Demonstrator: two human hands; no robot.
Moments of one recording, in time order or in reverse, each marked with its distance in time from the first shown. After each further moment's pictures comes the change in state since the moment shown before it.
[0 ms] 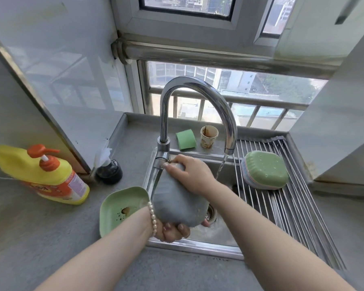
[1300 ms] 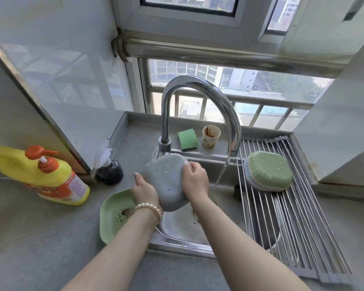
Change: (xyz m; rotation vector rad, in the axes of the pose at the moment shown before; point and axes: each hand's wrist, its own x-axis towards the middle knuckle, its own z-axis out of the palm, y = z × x) left_hand -0.002 0.028 0.028 -0.501 1.486 0.900; right_hand 0.012 0.016 0.046 0.462 0.317 0.553
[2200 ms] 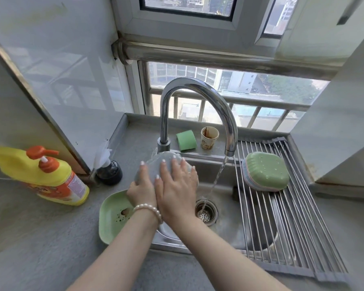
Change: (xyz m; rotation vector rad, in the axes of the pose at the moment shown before) left_hand -0.017 0.011 -0.009 -0.192 -0.071 0.018; right_hand -0.063 -0.009 0.021 -0.583 0.067 -0.569
